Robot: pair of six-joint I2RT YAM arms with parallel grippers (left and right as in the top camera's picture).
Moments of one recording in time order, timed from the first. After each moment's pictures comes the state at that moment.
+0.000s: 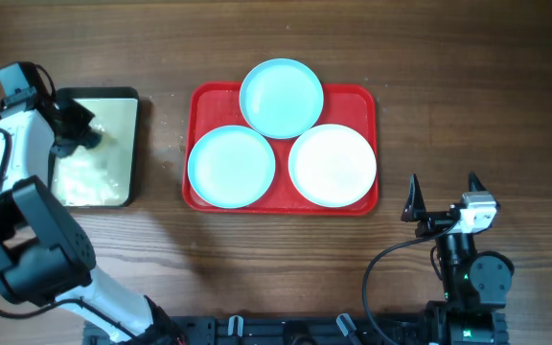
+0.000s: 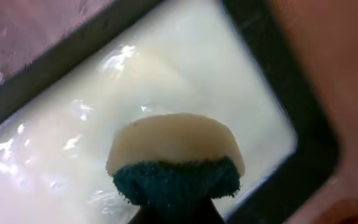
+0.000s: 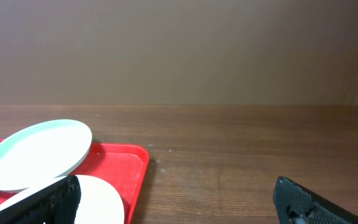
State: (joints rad) left arm 0.43 1.89 1.36 -0.63 0.08 -0.52; right arm -0.06 0.02 0.01 0.00 -0.10 0.01
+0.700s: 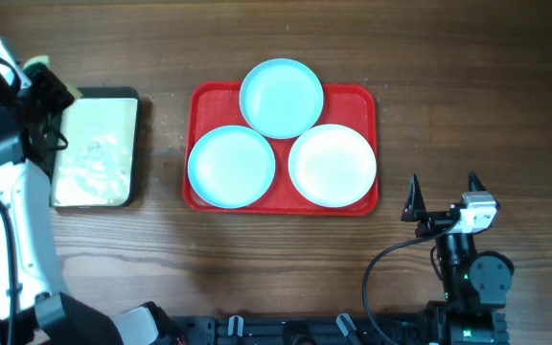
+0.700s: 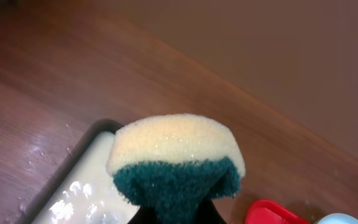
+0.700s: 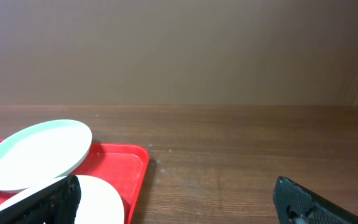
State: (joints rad) left arm 0.43 1.46 1.20 -0.33 0.17 -0.25; right arm -0.06 0.02 0.01 0.00 -0.10 0.01
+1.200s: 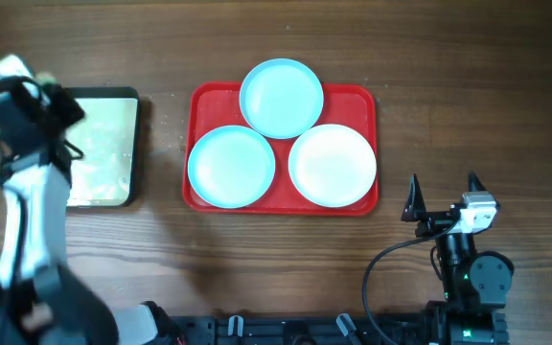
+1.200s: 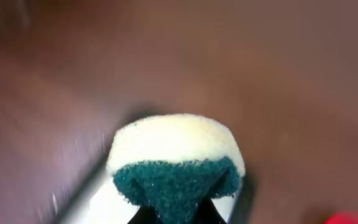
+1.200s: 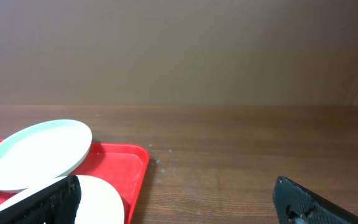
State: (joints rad) left arm 0.41 1.49 1.03 -0.13 0.03 -0.20; right arm -0.06 0.02 0.01 0.00 -0.10 0.01
